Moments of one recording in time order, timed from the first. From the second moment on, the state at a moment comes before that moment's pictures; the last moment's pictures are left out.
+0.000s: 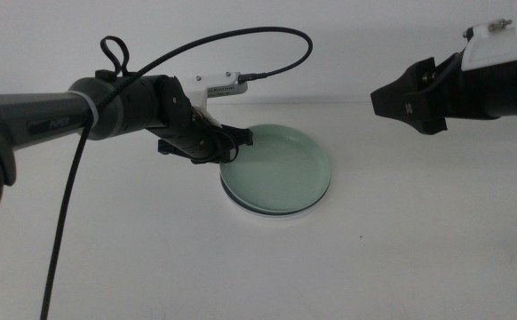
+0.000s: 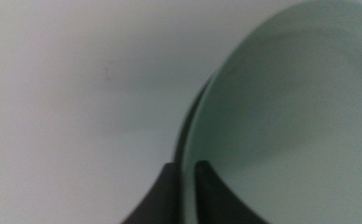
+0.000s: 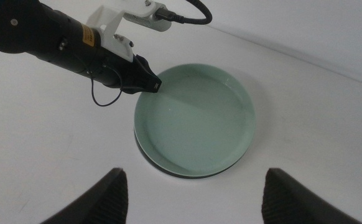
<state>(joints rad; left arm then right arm) -0.36 2.07 -1.49 -0.30 0.43 -0.06 0.43 1.20 -1.16 0.27 0.67 -0.21</state>
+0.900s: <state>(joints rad) -0.21 1.56 -1.49 -0.26 0.57 0.12 0.43 1.20 -1.16 0.27 0.67 -0.21</state>
